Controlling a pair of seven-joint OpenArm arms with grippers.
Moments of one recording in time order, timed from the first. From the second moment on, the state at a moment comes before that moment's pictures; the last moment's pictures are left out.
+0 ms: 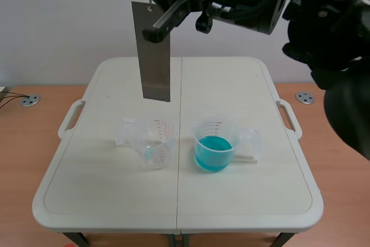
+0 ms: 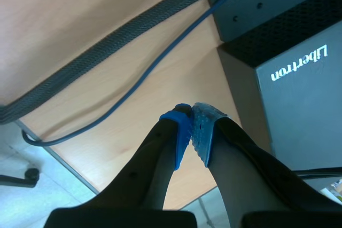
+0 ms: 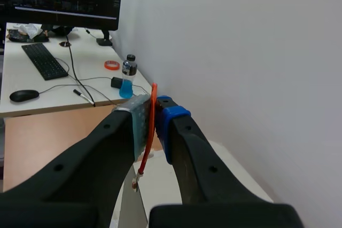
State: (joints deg) left arm 42.1 -25.0 26.7 50.6 -11.2 -13.9 -8.7; right arm 11.6 11.9 -18.2 104.9 15.5 40.3 -8.1
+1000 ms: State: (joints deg) left arm 42.1 -25.0 26.7 50.6 -11.2 -13.9 -8.7; right arm 13.9 4.1 -22.7 92.4 9.9 40.1 -7.9
